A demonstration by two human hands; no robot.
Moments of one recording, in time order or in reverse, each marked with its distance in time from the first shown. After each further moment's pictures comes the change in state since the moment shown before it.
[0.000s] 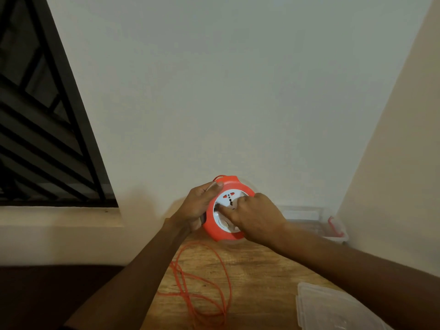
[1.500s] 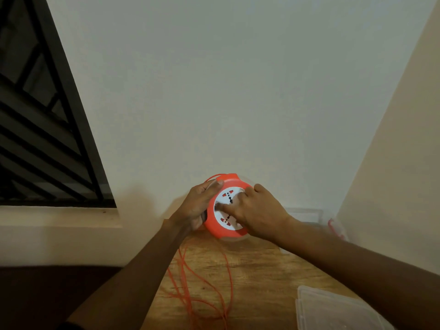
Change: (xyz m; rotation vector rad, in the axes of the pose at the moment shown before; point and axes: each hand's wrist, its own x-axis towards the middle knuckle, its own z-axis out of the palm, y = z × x) left_hand 0.006 0.003 0.001 0.003 0.033 -0.023; right_hand 0.004 0.016 -0.005 0.004 -0.001 -0.036
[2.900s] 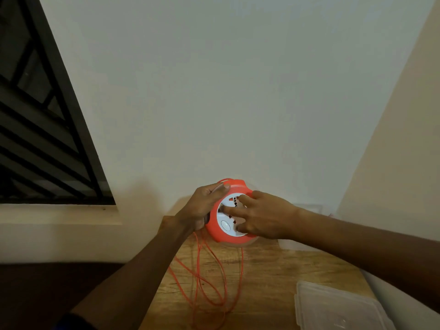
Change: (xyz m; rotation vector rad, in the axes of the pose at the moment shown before) left_hand 0.001 -0.009 0.009 0.044 -0.127 0.006; right_hand -0.021 0.016 -0.004 -0.195 -0.091 -0.406
